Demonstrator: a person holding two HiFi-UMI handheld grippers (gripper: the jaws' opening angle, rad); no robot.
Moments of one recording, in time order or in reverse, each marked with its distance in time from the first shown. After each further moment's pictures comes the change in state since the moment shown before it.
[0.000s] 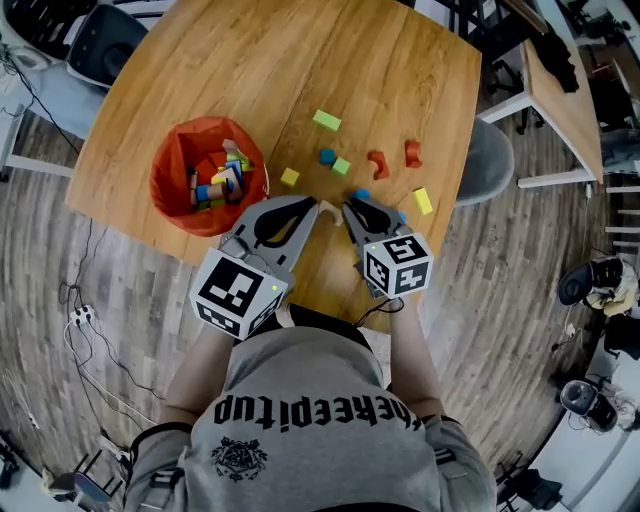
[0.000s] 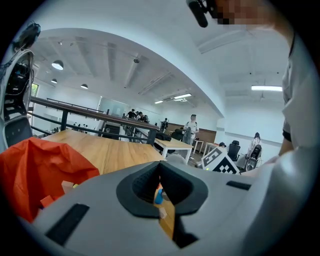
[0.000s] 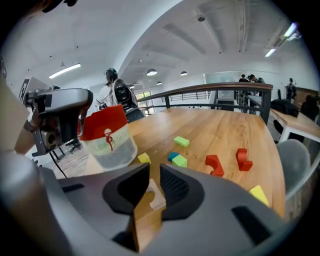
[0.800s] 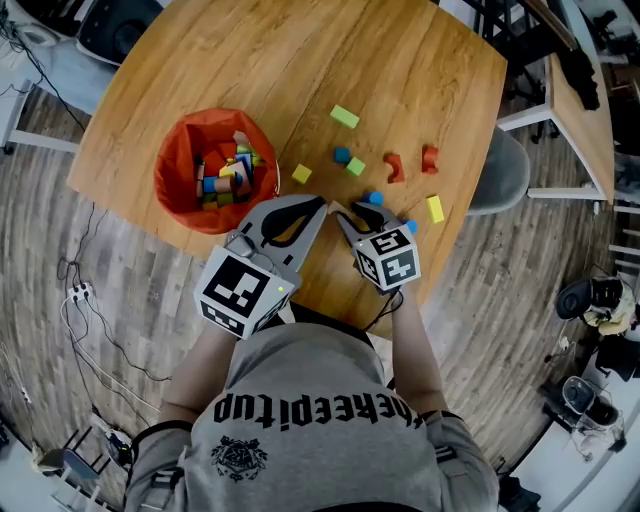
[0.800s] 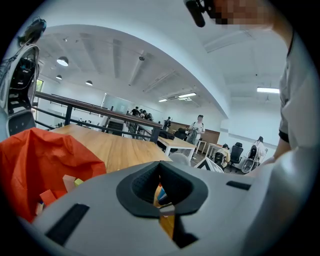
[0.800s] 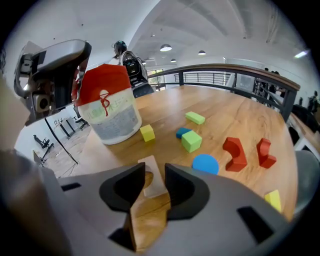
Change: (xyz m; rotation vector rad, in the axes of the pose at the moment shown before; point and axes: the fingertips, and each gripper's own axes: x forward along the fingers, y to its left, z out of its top) left arm 0.006 0.015 -0.010 -0.048 0.021 0.034; right arm 0.045 0.004 -0.055 -0.134 0.263 0.096
